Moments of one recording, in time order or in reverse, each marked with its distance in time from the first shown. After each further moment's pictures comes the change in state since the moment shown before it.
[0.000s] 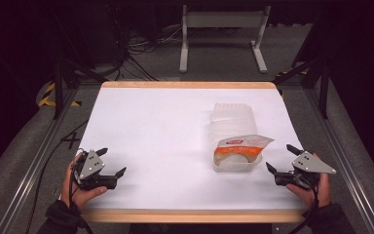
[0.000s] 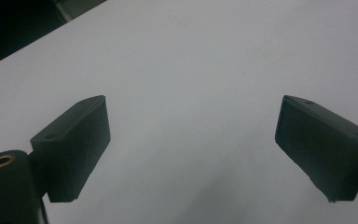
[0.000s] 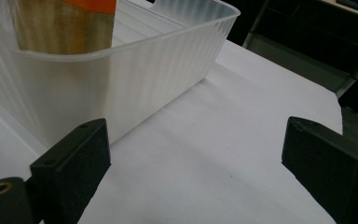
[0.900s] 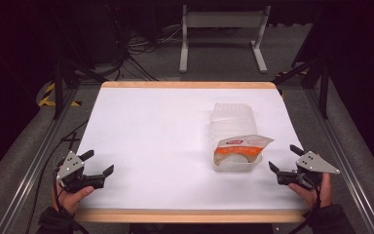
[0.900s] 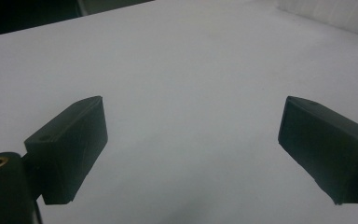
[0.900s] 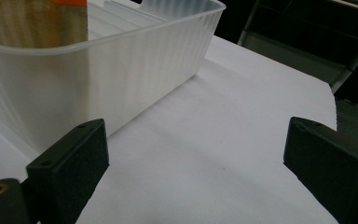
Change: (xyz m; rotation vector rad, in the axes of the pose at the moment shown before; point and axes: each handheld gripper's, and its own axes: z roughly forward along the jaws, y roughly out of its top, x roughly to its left) left arm 0.017 -0.021 -0.012 -0.120 -0.010 -0.225; right arm -0.006 -0.007 -0.001 -0.010 -0.014 0.052
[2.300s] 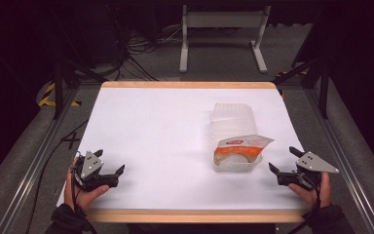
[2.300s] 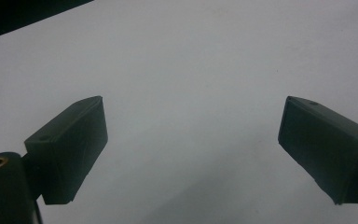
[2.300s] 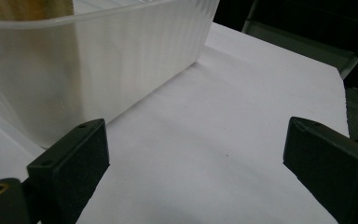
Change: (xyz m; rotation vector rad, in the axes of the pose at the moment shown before) left arm -0.027 0.009 0.024 0.111 0.110 0.094; right arm -0.003 -0.009 0.004 0.025 0.011 0.037
